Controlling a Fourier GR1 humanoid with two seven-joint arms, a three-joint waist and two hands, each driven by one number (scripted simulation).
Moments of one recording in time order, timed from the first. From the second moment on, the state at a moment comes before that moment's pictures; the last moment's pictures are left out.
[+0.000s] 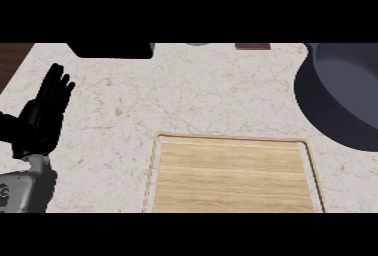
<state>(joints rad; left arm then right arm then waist) -0.23 0.25 0.09 -1.60 0.12 0.14 0.21 -0.15 -0.95 -0.24 -1.36 -0.23 0.39 -0.46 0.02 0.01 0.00</state>
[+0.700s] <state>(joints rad) -0.26 0.23 0.07 -1.60 0.11 0.14 0.23 -0.53 -0.81 -0.08 -0.82 0.30 -0.03 -0.70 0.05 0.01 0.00</state>
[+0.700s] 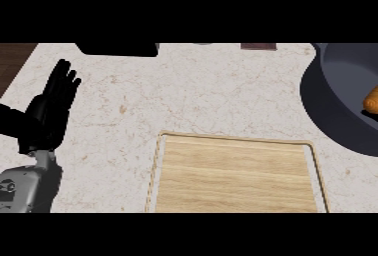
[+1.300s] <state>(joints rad) -0.26 0.22 0.07 -1.60 0.10 0.14 0.23 -0.73 -0.73 -0.03 -0.42 0.34 0.24 -0.80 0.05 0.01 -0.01</state>
